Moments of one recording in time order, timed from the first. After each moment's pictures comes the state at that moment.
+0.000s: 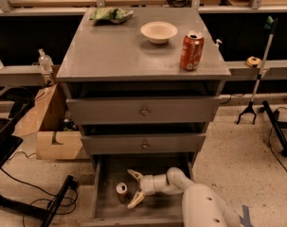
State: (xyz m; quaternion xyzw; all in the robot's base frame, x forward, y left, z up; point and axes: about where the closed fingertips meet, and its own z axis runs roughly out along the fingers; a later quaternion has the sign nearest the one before) arm 0.581 0.066 0.183 -0.56 0.55 0.45 0.44
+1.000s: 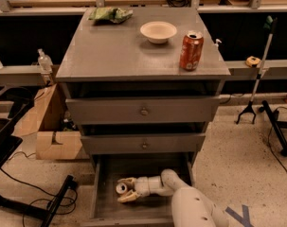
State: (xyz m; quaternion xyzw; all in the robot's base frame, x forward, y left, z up) arm 0.577 0.098 0.170 -0.53 0.55 0.49 0.42
